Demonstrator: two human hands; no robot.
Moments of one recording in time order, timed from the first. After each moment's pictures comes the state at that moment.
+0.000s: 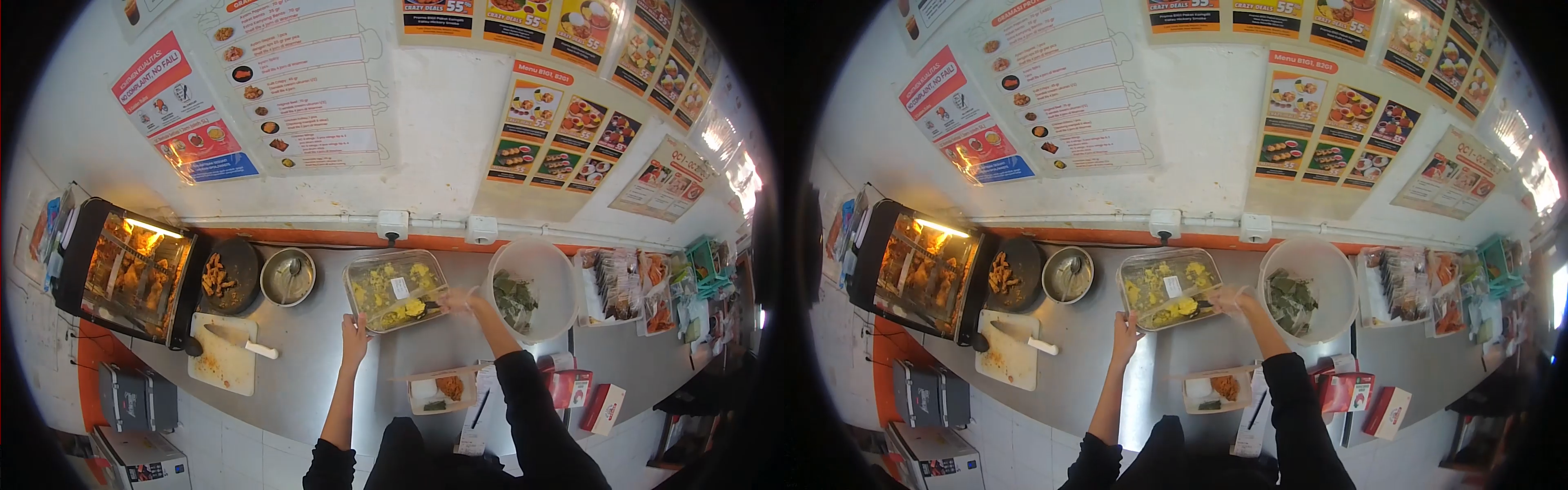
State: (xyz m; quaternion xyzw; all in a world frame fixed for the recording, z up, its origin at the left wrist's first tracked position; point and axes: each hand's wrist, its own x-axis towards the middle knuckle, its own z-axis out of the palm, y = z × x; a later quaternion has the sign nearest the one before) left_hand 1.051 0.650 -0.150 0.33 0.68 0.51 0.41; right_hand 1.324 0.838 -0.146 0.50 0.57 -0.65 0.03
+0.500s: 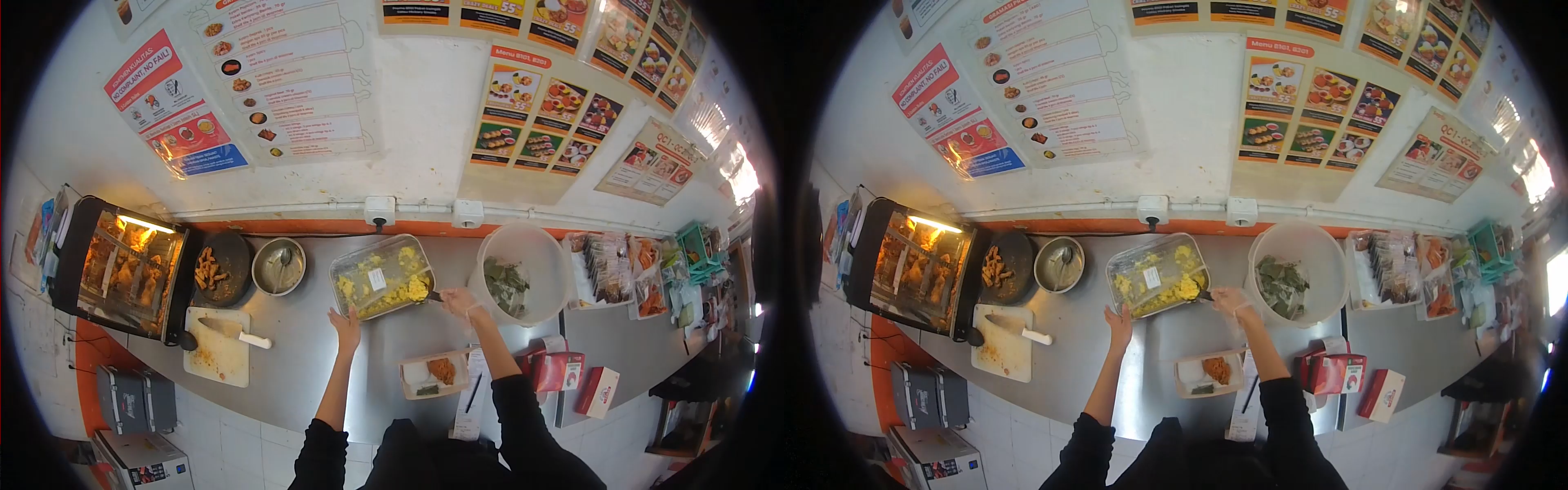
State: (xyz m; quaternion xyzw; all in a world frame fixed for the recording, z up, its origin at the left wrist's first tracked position) left_hand 1.048 0.637 -0.236 0.37 0.80 0.42 0.23; right_hand 1.360 0.760 -0.109 0.55 0.51 -0.64 -0.18
